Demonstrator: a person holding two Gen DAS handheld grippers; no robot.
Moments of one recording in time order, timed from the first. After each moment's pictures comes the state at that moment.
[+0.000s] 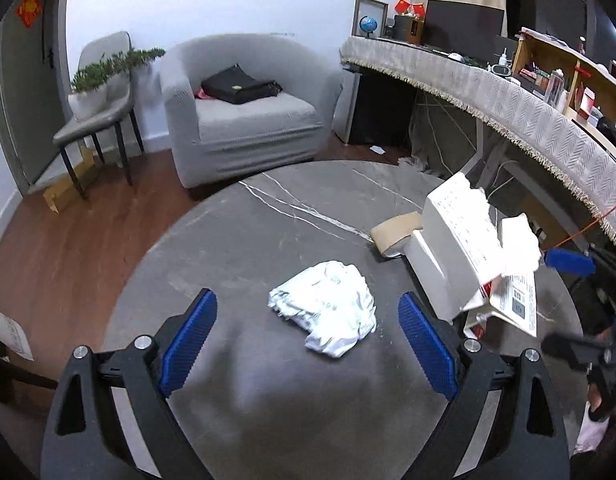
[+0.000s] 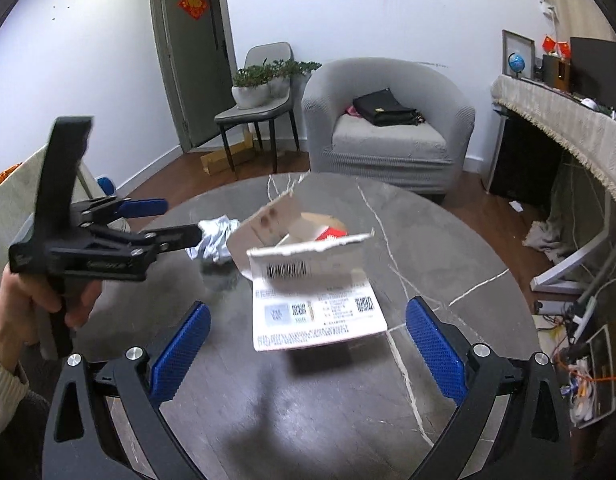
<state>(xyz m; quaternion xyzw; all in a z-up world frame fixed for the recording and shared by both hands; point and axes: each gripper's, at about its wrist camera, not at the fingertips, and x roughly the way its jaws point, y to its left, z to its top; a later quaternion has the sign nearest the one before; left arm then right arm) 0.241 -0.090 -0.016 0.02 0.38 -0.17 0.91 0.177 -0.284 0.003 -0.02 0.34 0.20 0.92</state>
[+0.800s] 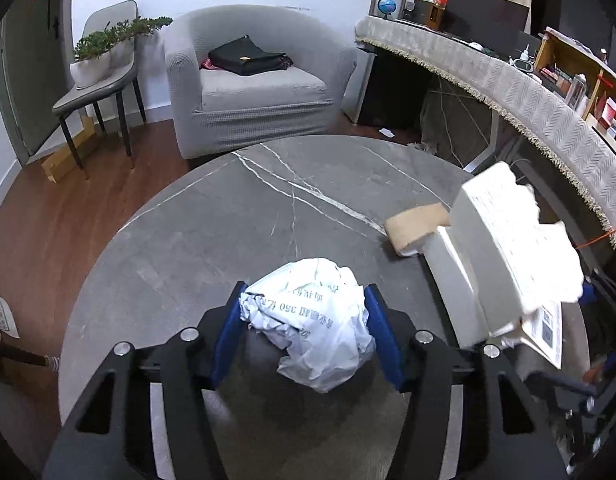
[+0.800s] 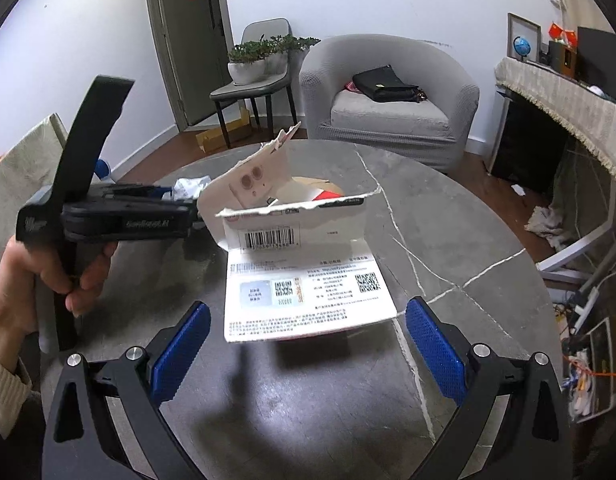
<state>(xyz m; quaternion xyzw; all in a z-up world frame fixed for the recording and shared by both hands) 0.263 -0.097 -0.037 0.00 0.42 -0.16 0.89 0.194 -0.282 -0.021 -0.02 0.38 0.20 0.90</state>
